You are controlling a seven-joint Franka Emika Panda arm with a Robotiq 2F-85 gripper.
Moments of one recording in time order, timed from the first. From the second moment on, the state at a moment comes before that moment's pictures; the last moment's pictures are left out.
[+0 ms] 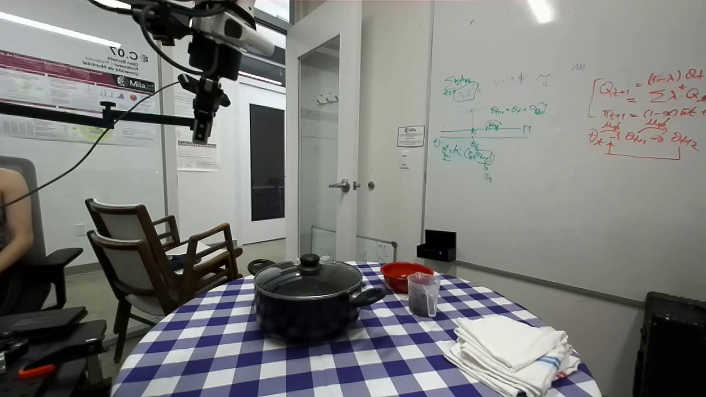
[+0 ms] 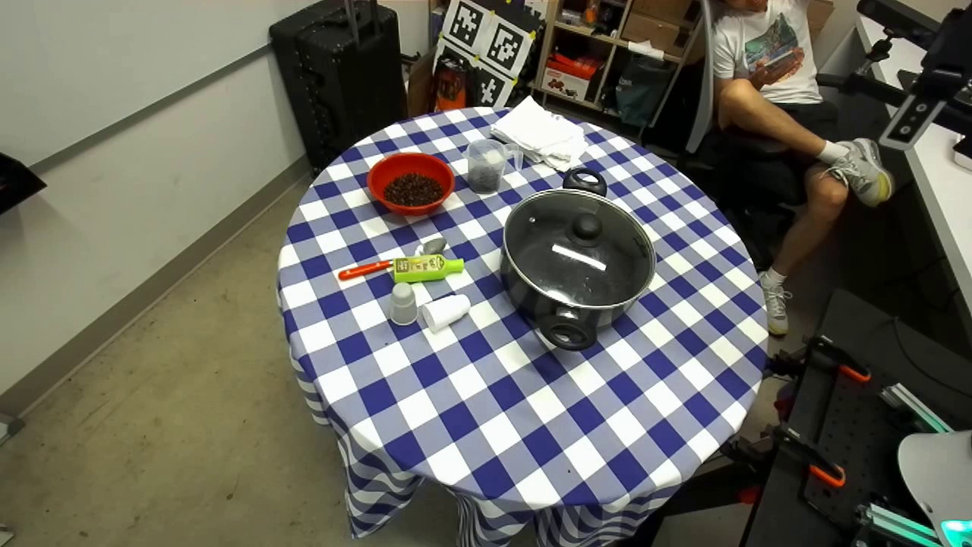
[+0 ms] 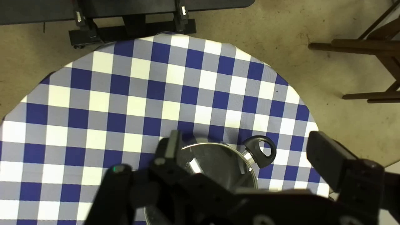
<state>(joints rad) 0.01 -0.42 -0.05 -2.27 0.20 1.67 0.05</state>
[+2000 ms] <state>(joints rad) 0.10 -0.03 0.16 -2.49 -0.02 2.76 0.14</state>
